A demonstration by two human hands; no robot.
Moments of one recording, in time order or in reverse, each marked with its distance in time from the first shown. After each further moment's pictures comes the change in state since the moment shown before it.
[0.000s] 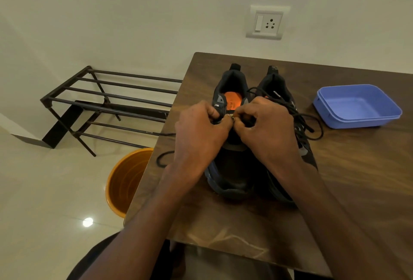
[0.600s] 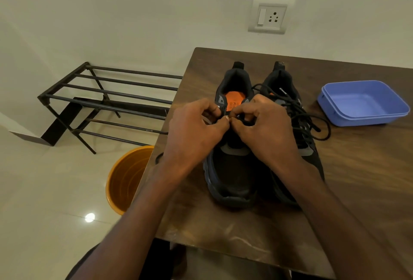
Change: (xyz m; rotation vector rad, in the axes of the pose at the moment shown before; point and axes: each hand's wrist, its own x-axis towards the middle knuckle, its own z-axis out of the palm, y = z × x) left_hand 0.007 -0.014 -0.014 -0.127 -0.136 0.090; right_hand 0.001 -0.001 0.009 0.108 -0.051 0.066
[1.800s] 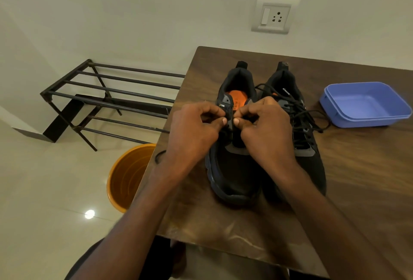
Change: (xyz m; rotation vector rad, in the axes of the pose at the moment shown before) left_hand 0.000 -0.005 -0.001 -0.020 0.007 -0.051; right_hand -0.006 -0.018 0.003 0.077 0.021 0.258
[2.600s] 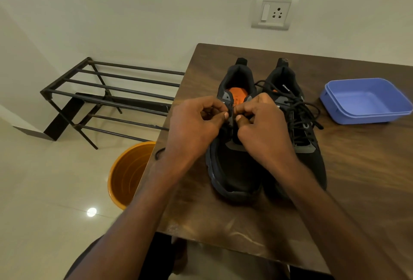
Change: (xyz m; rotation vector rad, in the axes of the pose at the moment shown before) left_hand 0.000 -0.001 0.001 -0.016 0.004 0.106; right_hand 0.000 0.001 0.001 -0.038 -0.112 -0.043
